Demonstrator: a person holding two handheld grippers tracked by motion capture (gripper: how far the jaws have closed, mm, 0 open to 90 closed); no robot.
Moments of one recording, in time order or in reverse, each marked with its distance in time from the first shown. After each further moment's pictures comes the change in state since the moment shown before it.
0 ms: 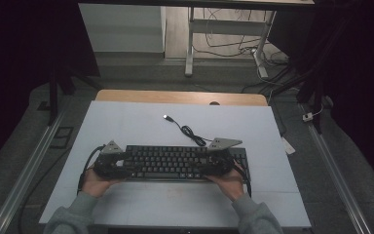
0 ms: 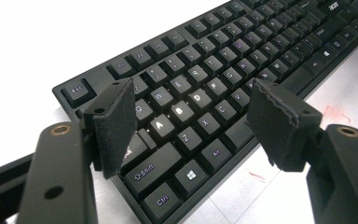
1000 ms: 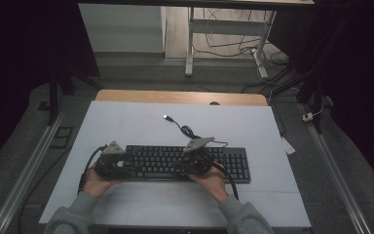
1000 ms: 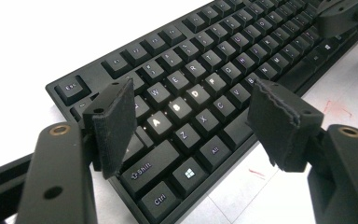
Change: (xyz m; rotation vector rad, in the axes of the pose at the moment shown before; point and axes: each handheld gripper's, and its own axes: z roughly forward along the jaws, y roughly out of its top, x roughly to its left) left arm -0.001 0.000 0.003 0.021 -0.007 0.008; right arm 0.019 0.012 0.055 0.153 0.112 -0.031
